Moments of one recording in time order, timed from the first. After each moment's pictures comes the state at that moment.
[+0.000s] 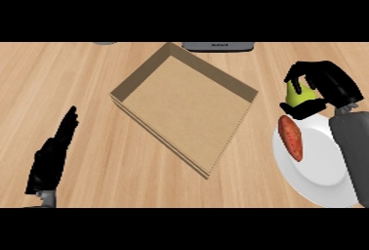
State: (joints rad) left arm 0.03 0.23 0.01 -1.57 -0.15 0.09 0.09; right arm -0.59 -0.41 -0.08 -1.06 0.83 0.13 -0.30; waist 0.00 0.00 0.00
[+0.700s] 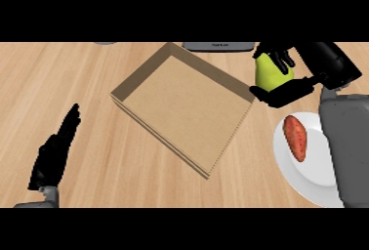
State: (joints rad) left arm 0.00 0.22 0.02 -1.56 -0.17 0.07 0.10; right arm -0.71 -0.26 -0.10 -1.43 0.56 0.38 -0.08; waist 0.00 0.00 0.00
